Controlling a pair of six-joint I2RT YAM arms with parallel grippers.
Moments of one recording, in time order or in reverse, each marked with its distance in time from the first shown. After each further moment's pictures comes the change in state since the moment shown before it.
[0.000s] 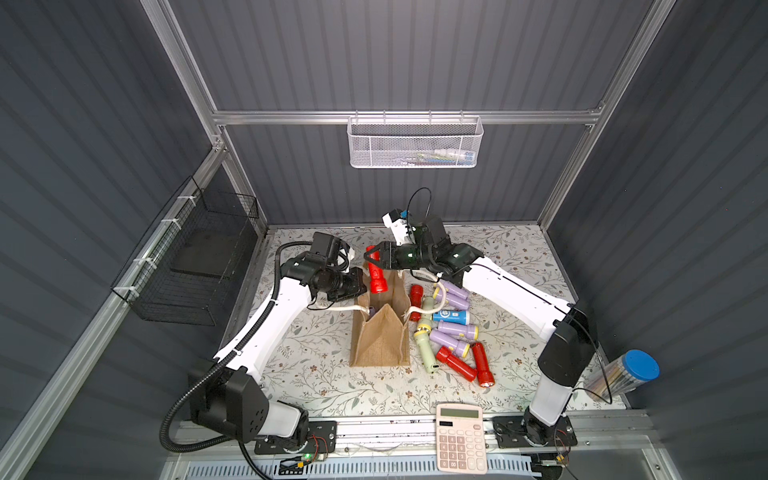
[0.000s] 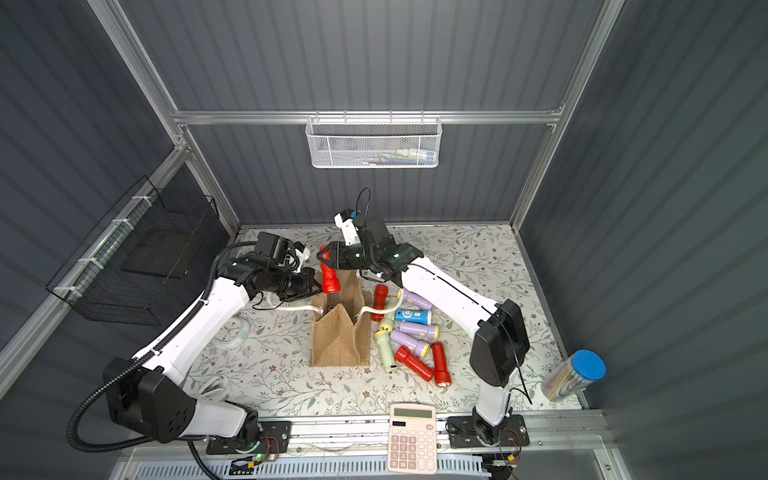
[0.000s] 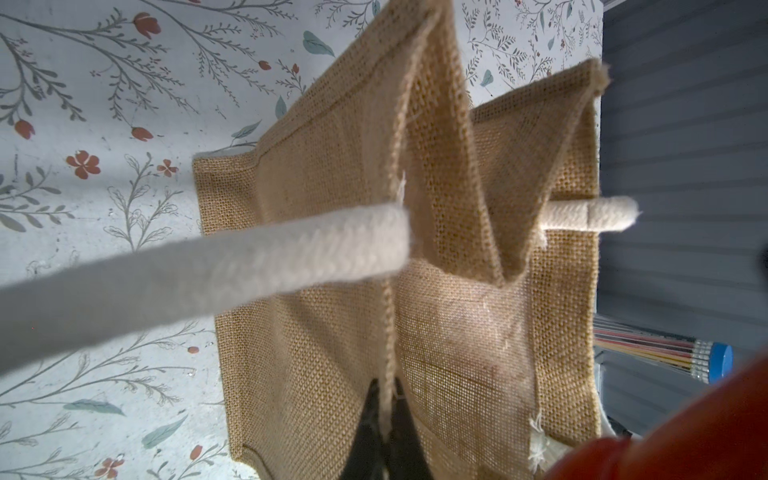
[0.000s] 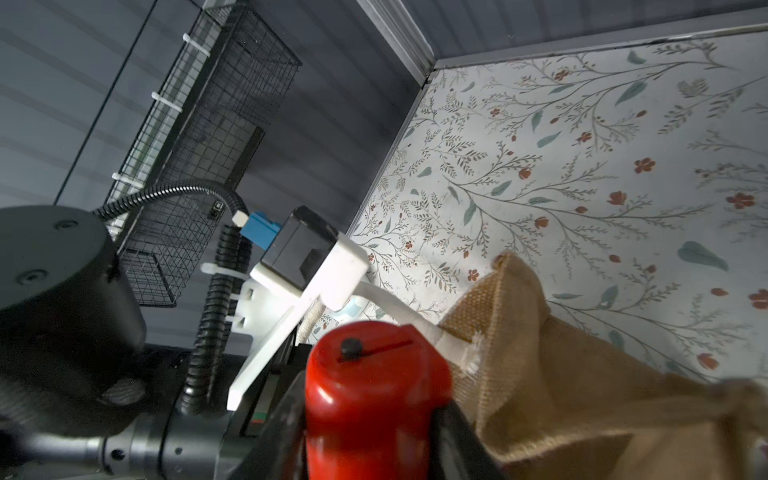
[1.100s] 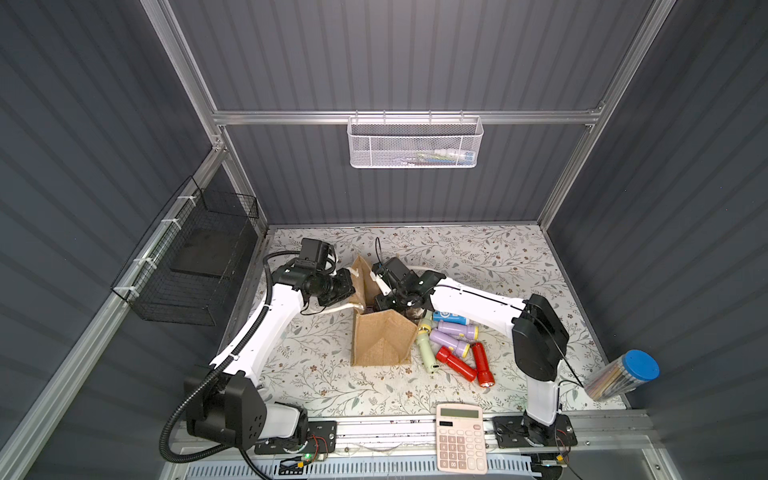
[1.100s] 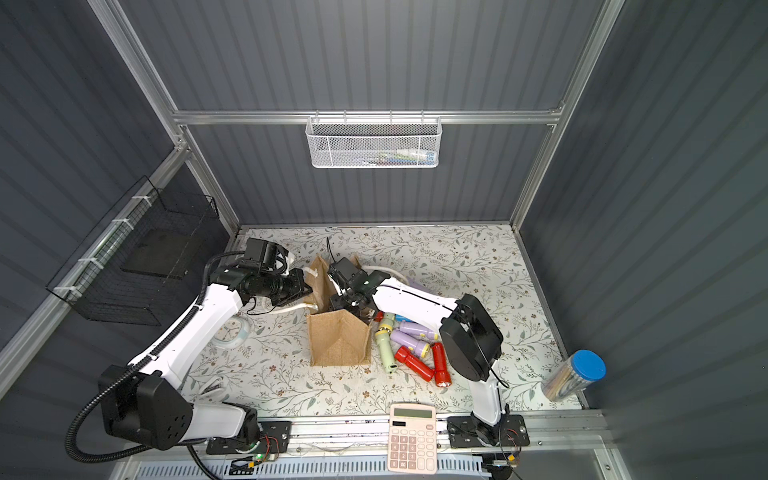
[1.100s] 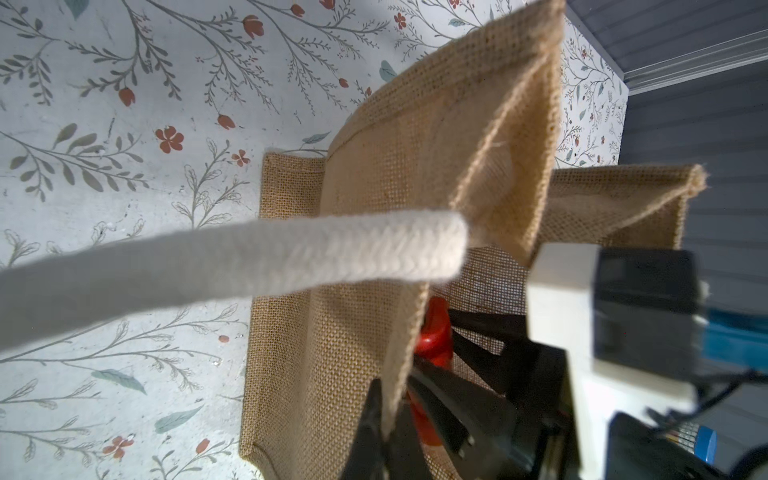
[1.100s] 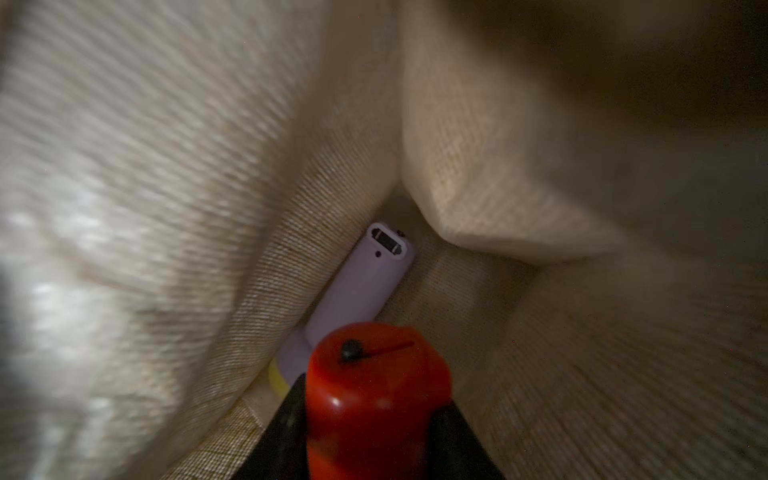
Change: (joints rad) left arm 0.093 -0.048 -0.099 0.065 -0.036 -0.114; right arm 0.130 0.148 -0.101 -0.301 0.344 -0.255
